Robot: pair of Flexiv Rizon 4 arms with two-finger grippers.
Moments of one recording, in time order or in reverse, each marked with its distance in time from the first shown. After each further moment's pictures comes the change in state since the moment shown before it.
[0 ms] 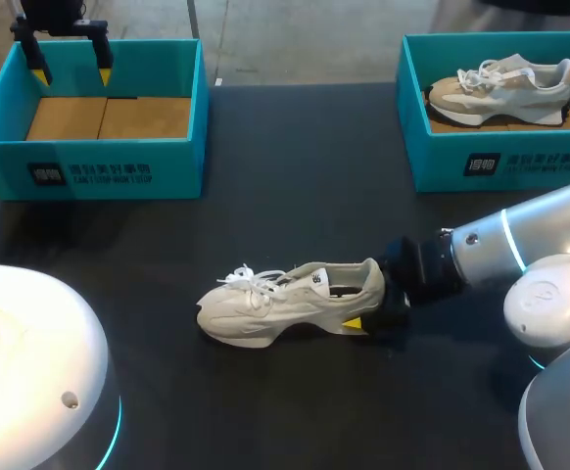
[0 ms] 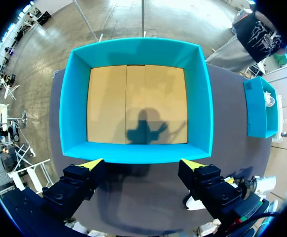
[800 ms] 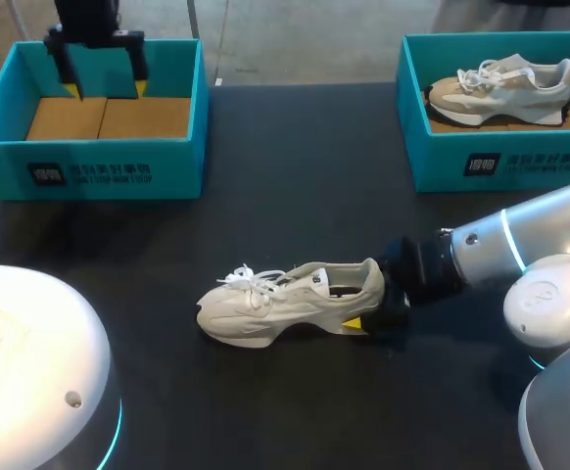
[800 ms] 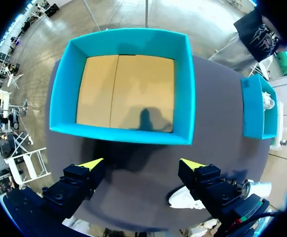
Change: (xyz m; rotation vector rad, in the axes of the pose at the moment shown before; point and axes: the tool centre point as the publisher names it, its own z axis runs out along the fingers) left arm 0.065 0.046 -0.007 -0.019 -0.005 -0.075; right arm 0.000 0.000 0.000 0.000 0.000 0.000
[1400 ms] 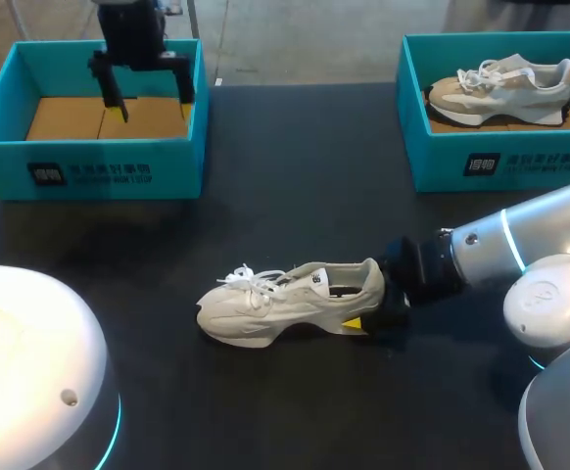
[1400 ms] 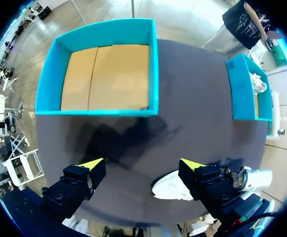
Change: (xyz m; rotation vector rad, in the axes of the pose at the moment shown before) left arm 0.071 0.062 0.003 -0.016 0.031 0.049; right arm 0.000 0.000 0.000 0.000 0.000 0.000
